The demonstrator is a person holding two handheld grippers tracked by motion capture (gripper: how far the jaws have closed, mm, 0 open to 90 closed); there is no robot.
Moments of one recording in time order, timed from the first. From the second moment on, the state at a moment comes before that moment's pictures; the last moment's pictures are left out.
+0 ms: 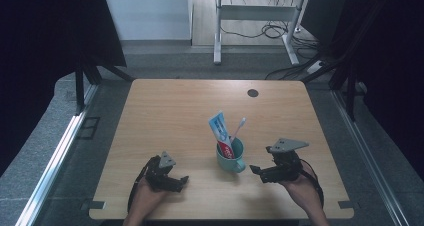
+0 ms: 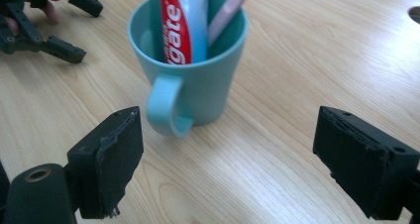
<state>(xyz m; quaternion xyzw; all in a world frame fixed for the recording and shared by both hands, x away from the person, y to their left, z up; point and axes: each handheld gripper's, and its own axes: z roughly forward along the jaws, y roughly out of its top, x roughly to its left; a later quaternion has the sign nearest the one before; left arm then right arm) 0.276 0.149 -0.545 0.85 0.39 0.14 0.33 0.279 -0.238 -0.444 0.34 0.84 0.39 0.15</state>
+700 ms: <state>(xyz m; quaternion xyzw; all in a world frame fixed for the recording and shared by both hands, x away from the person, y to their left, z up) 0.276 0.149 -0.545 0.85 0.39 0.14 0.33 0.275 -0.298 -0.456 0.40 0.81 0.38 0.17</state>
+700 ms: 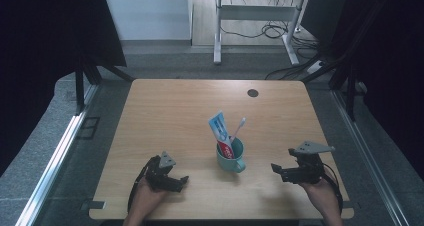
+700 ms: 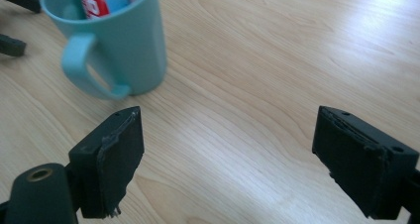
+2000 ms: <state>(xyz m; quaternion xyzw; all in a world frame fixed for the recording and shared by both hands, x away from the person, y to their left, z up) 0.276 0.149 -0.545 0.85 0.39 0.14 0.33 0.267 -0.333 -0.541 0.46 0.80 0.34 0.19</state>
